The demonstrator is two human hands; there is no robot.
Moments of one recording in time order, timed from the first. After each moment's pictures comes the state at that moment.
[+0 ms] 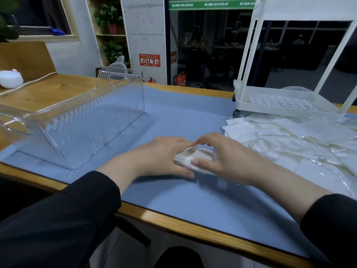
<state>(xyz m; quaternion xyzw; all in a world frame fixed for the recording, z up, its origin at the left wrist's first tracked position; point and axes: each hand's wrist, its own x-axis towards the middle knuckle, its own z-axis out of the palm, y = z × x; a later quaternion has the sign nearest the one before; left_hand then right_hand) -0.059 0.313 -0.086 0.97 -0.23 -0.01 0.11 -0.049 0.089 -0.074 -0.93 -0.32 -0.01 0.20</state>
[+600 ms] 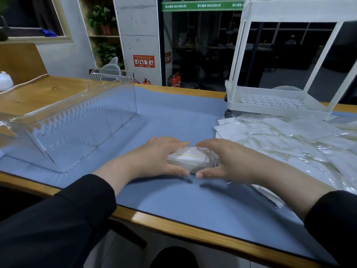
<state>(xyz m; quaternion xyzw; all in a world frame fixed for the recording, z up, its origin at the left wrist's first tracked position) -0.056 0.307 -0.091 0.97 -0.20 -0.03 0.14 -0.047 0.061 -0.067 -0.93 -0.33 0.04 0.14</state>
